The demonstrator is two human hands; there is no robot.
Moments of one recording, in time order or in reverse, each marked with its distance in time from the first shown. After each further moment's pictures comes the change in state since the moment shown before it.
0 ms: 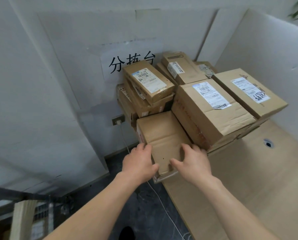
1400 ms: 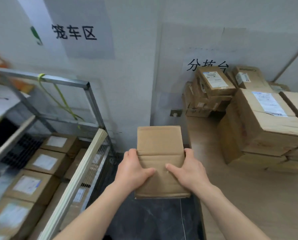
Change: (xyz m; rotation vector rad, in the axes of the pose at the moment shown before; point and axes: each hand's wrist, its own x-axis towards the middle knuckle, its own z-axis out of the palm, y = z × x) left_hand -0.256 -0.003 0.056 -0.494 0.442 -0.700; right_hand -0.154 -0.006 0.036 0.201 -0.265 -0.469
